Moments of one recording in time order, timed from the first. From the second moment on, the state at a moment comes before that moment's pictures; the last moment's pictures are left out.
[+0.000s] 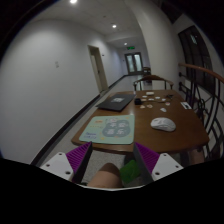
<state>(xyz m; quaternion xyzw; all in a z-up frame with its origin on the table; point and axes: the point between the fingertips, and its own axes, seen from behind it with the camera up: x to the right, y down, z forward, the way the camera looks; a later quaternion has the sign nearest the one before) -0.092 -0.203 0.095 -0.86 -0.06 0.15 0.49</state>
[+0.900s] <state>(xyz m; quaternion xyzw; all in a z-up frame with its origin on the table) 0.126 0.026 -0.014 -0.90 -0.05 -0.01 0.44</state>
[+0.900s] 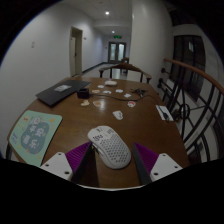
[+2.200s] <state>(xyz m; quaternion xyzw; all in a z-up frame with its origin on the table) -0.183 0.014 -0.003 -0.89 -0.04 0.01 0.45</state>
